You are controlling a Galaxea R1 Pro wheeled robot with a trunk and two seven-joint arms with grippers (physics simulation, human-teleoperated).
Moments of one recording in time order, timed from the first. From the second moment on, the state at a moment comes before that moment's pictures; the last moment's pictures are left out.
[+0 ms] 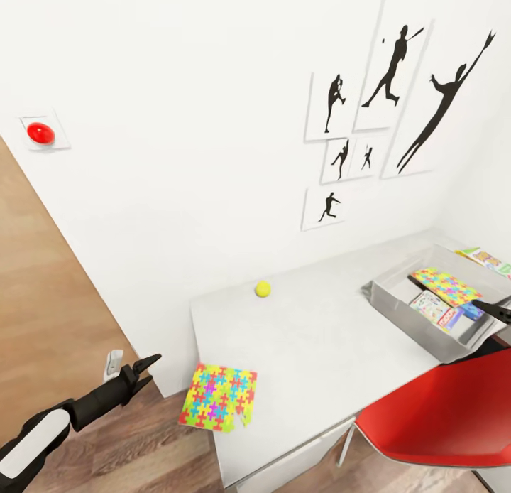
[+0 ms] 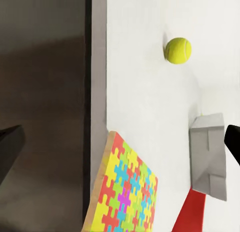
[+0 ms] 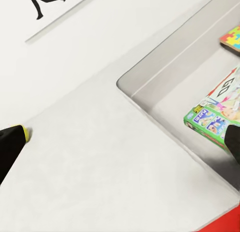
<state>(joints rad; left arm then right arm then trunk) -0.38 0.48 -0.32 -0.89 1.45 0.49 -0.49 -0.39 -0.53 -0.72 -1.47 -0.35 0.97 0.76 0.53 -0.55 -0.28</state>
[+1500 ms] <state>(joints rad) -0.38 0.48 -0.31 -0.89 1.45 0.49 -0.48 -0.39 -0.54 -0.76 -1.48 -0.35 0.97 0.76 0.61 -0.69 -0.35</state>
